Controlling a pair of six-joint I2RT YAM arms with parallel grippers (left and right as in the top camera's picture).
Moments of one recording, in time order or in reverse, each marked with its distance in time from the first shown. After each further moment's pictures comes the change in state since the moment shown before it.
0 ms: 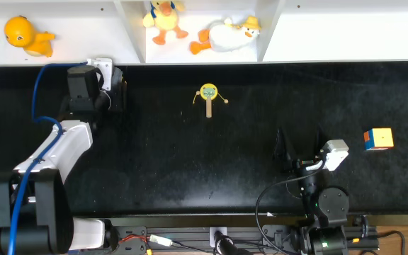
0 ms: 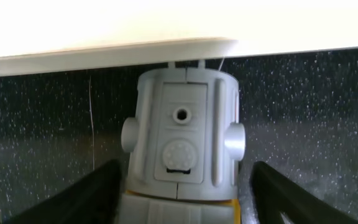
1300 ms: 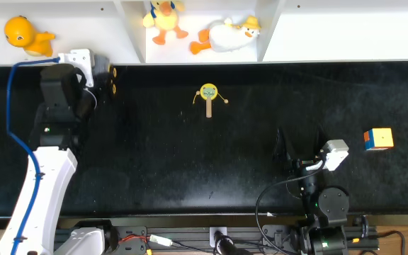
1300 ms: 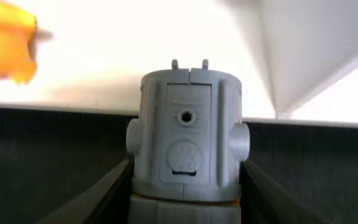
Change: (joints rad) left arm -0.002 -0.346 0.080 -0.256 0.000 -0.152; right arm 0.000 0.000 0.000 0.000 0.000 0.000
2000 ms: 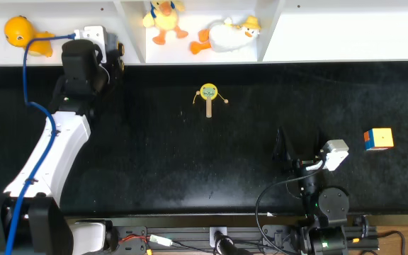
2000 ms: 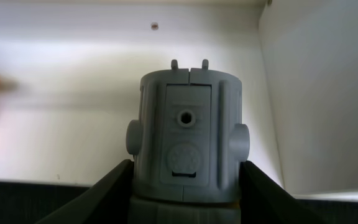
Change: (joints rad) left arm -0.064 0.262 0.136 0.160 -0.089 0.003; right arm 0.000 0.000 0.000 -0.001 0.000 0.000
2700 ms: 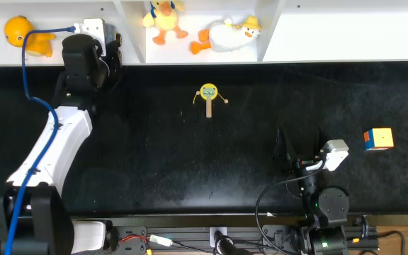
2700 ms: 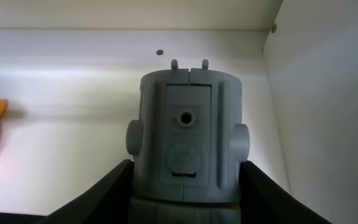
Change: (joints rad) left arm 0.000 0.046 0.010 0.088 -0.022 0.022; right arm 0.000 0.000 0.000 0.001 0.000 0.000
